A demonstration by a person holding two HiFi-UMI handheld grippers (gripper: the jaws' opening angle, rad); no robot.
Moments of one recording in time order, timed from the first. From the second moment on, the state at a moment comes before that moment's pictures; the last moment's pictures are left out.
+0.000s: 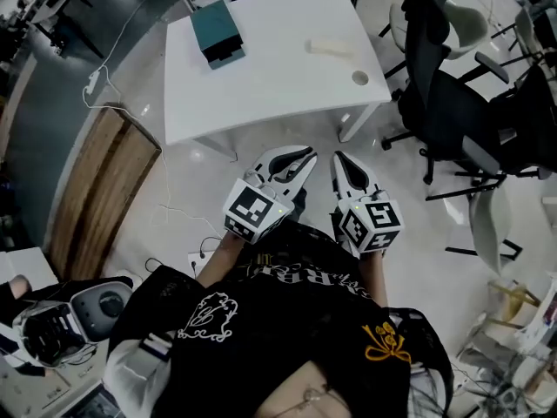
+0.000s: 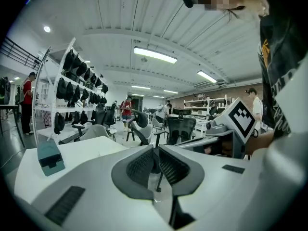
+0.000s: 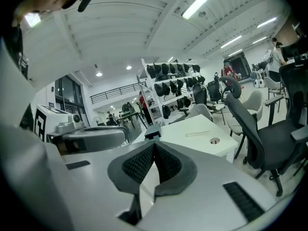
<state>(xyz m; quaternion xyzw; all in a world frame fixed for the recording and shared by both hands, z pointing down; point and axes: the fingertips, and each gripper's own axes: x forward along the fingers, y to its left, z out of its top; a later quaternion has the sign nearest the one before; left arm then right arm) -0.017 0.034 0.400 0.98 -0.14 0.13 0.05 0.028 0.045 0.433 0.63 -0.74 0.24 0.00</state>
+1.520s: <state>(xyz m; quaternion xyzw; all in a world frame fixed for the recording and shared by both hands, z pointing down) 0.076 -0.227 0.432 0.97 -0.18 0.13 0.08 0.164 -0.200 0.474 0.64 -0.72 0.25 0.08</state>
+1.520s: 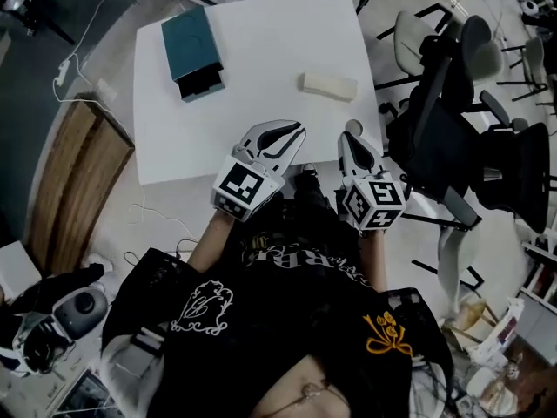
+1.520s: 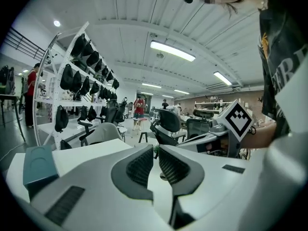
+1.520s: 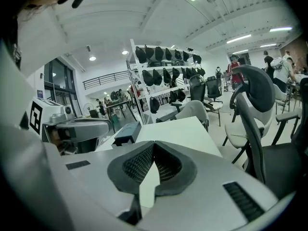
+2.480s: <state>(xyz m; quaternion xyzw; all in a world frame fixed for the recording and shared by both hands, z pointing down) 0.132 -0.260 0.443 0.93 -0.31 0.15 0.09 0.240 -0.320 0.616 0.42 -0.81 0.08 0.40</state>
